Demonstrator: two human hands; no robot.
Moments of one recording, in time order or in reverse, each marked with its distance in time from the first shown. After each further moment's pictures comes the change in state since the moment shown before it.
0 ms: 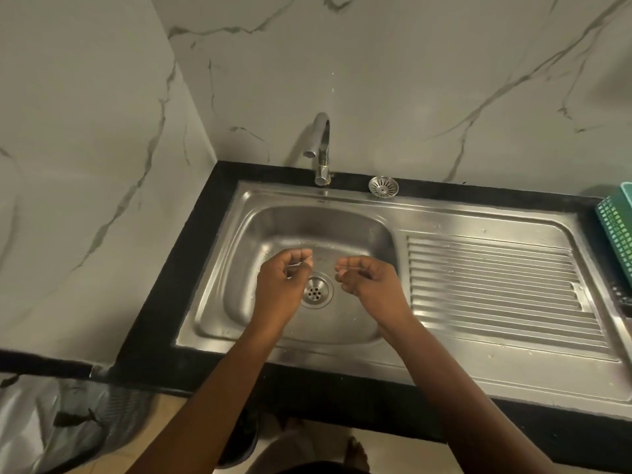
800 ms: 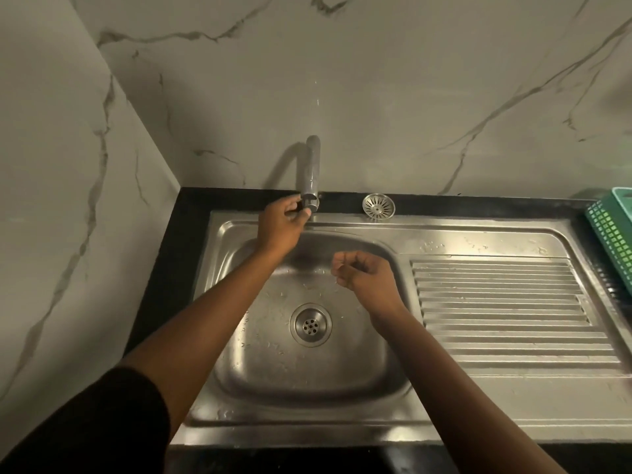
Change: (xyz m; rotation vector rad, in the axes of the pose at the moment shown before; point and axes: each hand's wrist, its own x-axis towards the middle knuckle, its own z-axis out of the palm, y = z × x) left_hand 0.261 0.012 0.034 0.240 -0.146 0.144; right_hand 0.131 -0.001 0.036 0.060 0.170 0.009
